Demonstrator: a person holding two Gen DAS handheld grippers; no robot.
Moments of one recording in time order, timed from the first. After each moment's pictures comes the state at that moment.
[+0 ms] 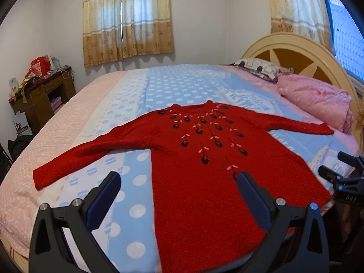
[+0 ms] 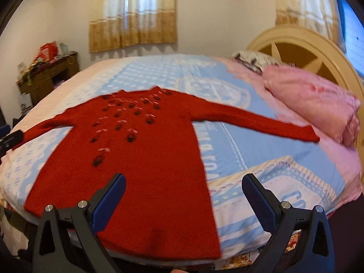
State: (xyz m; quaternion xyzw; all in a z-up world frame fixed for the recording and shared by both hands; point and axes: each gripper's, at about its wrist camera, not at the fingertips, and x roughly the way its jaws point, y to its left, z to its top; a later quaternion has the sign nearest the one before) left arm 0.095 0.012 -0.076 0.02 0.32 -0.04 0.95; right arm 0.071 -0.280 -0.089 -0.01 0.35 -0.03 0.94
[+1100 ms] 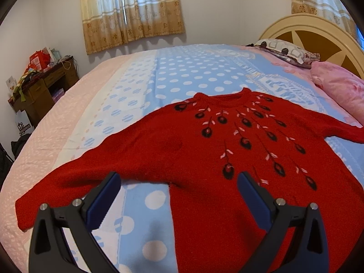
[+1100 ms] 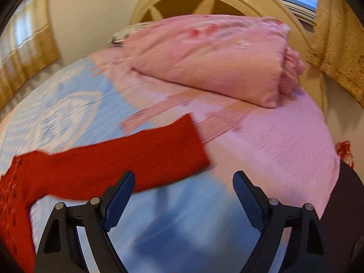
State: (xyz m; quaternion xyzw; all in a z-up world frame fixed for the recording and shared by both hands) left arm 0.244 0.037 -0.122 0.04 0.37 0.00 0.93; right arm 0.190 -0.594 -0.109 0.14 0.38 -0.31 0.86
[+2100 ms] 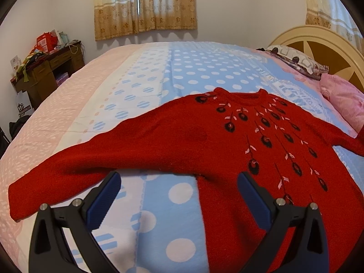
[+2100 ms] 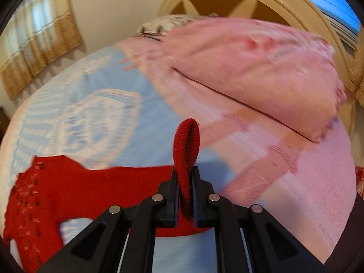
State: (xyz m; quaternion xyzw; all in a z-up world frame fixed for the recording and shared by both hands) left arm 0.243 0.080 -0.134 -0.01 0.38 0.01 0.93; right arm 0.280 -0.548 -0.074 0.13 0.41 -0.21 0.88
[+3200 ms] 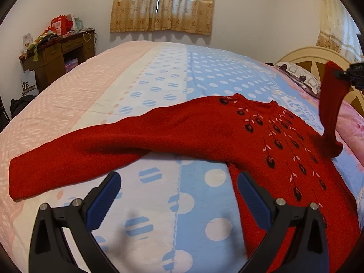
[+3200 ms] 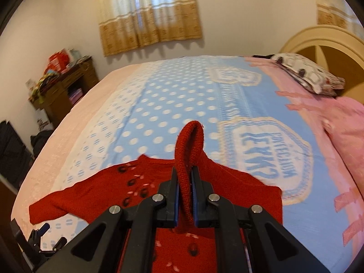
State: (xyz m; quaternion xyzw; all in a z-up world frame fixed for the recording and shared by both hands) left arm 0.216 0.139 -0.143 -0.07 0.36 0.02 0.93; right arm 0.368 -0.213 0.001 0.02 0.38 0.08 0.92
